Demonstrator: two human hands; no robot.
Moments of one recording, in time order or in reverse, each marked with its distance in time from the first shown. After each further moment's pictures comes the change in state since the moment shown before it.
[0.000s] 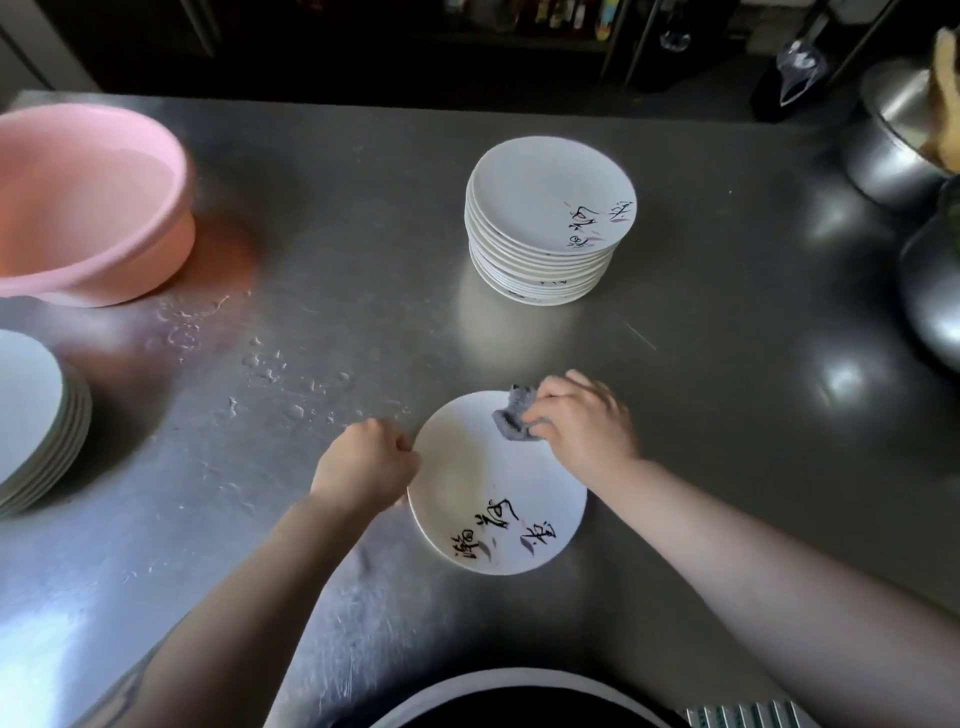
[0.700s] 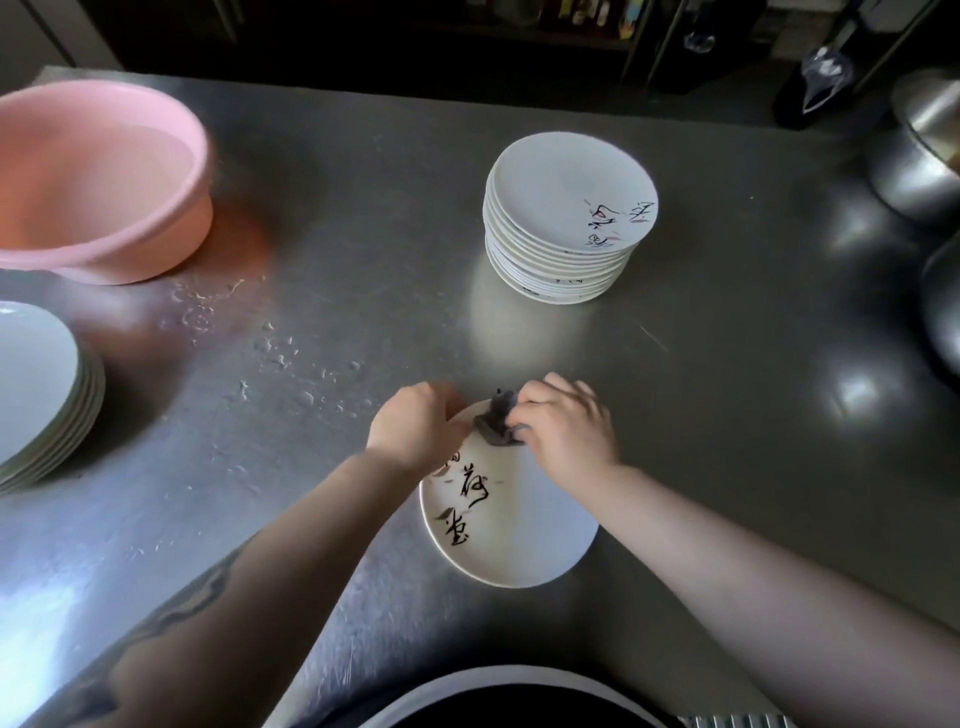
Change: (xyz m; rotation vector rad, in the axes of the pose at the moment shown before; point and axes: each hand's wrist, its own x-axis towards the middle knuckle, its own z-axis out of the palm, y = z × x) left_hand 0.016 0.033 0.008 -0.029 0.069 0.183; right_hand 0.000 -0.029 -0.002 -0.025 0.029 -0.131
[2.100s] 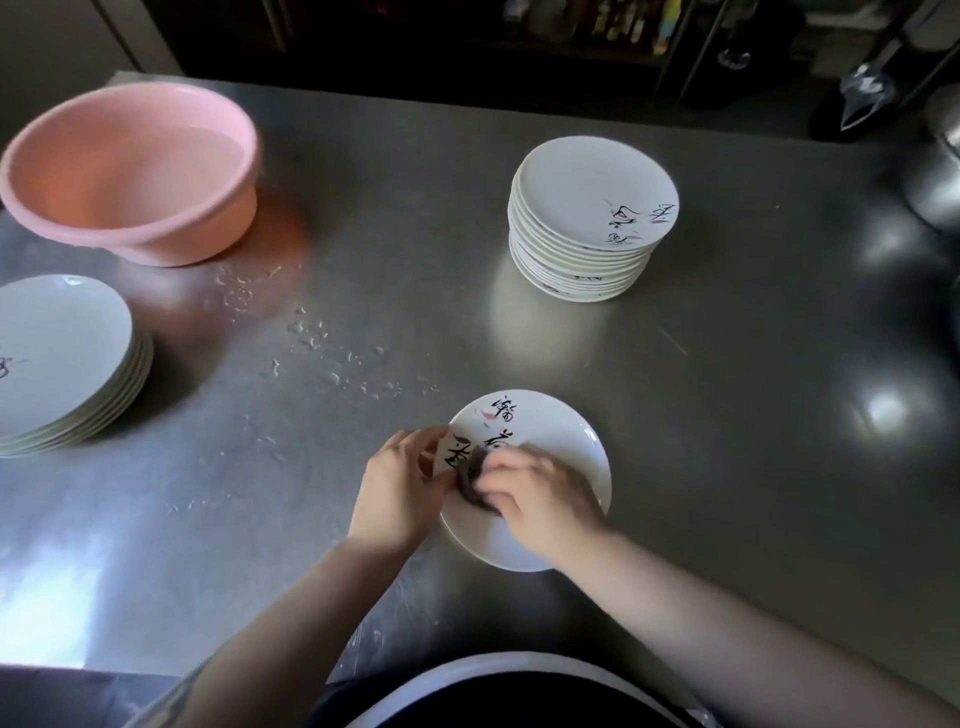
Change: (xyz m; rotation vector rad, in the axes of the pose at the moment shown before) left_hand -0.078 -0.029 0.030 -0.275 0.251 -0.058; right_hand -0.054 -0.031 0.027 0.285 -0.251 -0.069
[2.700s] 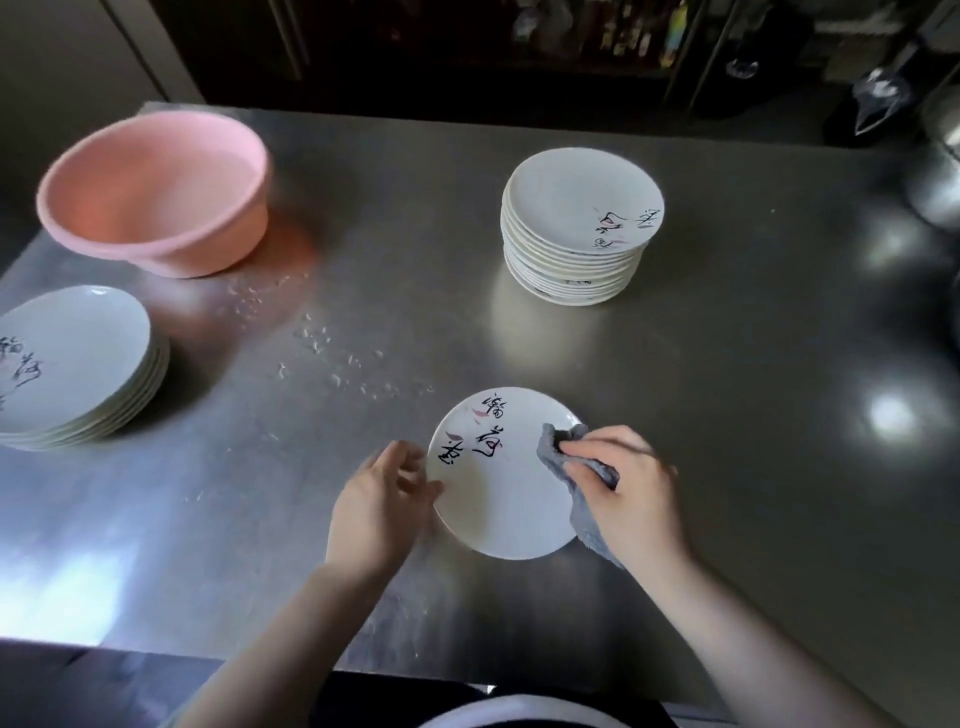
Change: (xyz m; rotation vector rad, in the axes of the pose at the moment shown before) left_hand -0.030 0.003 -0.006 0.094 0.087 -0.097; right_hand -0.047 0.027 -0.042 0.281 0.536 0.249
